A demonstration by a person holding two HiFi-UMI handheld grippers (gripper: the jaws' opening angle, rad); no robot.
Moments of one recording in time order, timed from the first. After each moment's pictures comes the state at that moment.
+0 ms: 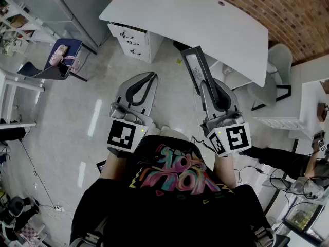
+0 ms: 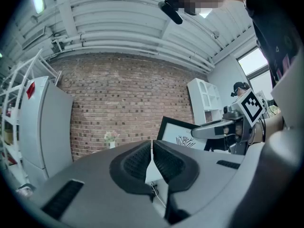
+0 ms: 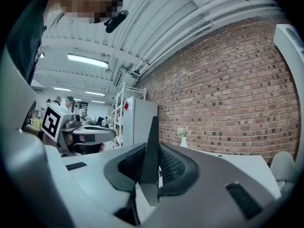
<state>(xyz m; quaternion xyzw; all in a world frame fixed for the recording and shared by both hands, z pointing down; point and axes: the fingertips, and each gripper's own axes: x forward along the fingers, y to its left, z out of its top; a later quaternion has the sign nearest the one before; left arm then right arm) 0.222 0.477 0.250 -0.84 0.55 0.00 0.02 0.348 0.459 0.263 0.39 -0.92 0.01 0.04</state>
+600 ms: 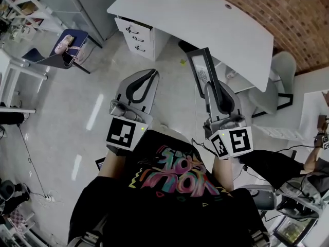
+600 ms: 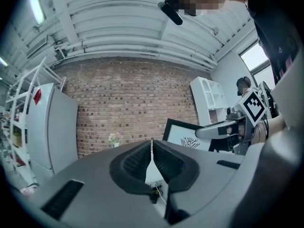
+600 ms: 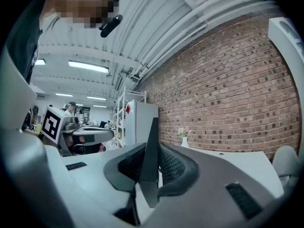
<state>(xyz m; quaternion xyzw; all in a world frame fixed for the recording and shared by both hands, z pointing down) 0.252 0.499 0.251 -0.82 0.58 0.01 0.03 0.391 0.476 0.269 0.38 -0.92 0.03 0.02</state>
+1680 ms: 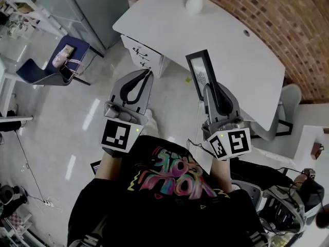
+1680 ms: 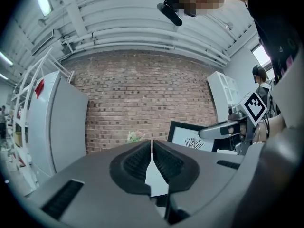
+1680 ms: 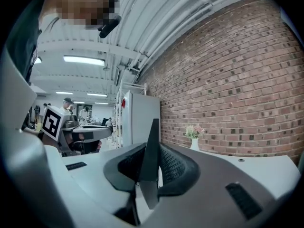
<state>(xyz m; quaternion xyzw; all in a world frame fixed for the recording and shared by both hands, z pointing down) 0.074 0.288 0.262 -0.79 0.61 0.01 0.02 0.224 0.254 0.283 0.36 -0.93 0.04 0.04</state>
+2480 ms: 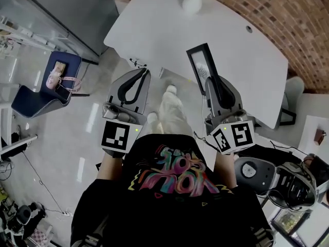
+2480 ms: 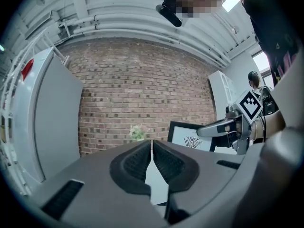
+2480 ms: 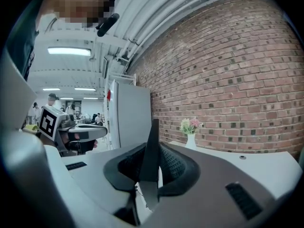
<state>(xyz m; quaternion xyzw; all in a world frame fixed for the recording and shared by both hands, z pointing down) -0.014 0.151 0.291 -0.82 0.57 -0.01 -0.02 0.146 0.122 0.307 0.40 -0.91 0.07 0.07</state>
